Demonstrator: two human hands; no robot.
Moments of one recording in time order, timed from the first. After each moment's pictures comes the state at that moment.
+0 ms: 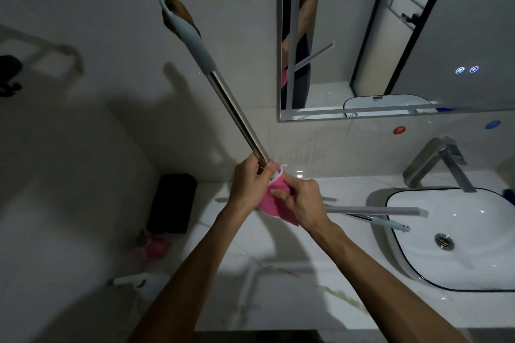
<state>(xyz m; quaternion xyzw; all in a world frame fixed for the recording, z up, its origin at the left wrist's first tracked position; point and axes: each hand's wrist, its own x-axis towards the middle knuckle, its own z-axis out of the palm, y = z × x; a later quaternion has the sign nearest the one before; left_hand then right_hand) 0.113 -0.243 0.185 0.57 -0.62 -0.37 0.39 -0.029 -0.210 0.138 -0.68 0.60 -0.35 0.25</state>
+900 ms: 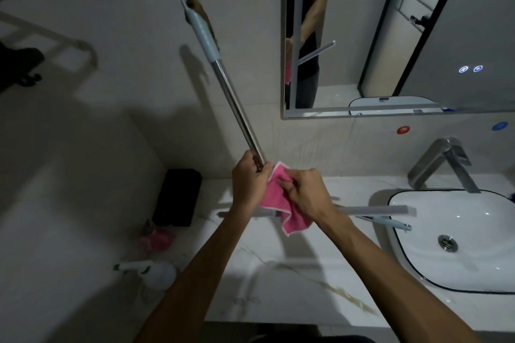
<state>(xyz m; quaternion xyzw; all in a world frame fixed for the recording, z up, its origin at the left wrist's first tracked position) 0.108 -0.223 0.178 0.62 -0.58 -0.30 0.43 -0.042 -0.209 0.149 -0.72 0.59 -0.29 0.22</state>
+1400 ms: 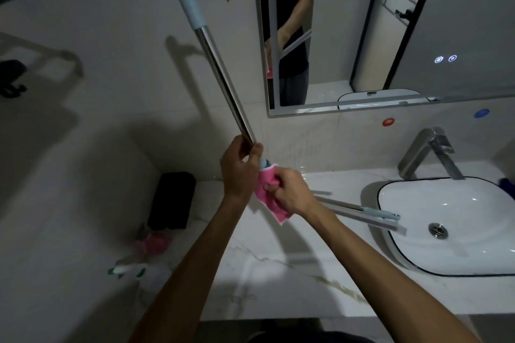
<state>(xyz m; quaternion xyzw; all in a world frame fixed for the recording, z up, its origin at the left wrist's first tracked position) 0.083 -0.221 0.196 0.56 -0.57 -0.28 0.54 -0.044 -0.195 0.163 -0.68 0.60 -0.27 0.32</state>
